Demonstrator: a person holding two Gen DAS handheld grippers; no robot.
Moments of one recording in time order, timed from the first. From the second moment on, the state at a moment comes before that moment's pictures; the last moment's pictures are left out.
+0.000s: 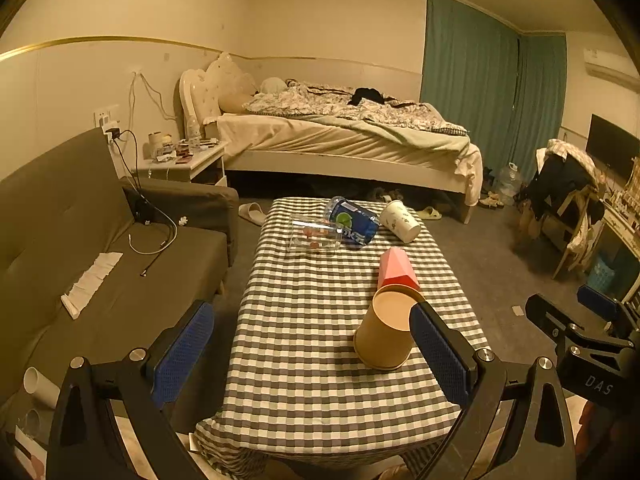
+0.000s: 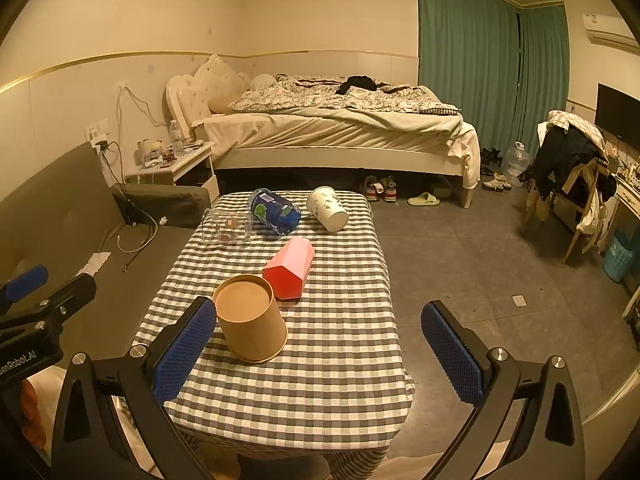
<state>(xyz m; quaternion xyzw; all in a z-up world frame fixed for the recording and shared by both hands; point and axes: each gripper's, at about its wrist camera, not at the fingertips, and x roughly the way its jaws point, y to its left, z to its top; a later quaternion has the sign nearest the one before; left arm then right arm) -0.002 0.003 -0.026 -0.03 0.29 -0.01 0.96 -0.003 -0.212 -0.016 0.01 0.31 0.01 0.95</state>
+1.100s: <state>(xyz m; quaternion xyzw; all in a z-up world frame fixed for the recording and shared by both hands) -0.001 0.009 -0.027 -0.03 0.31 0.00 0.95 -0.003 -0.212 -0.025 0.00 0.32 0.00 0.95</state>
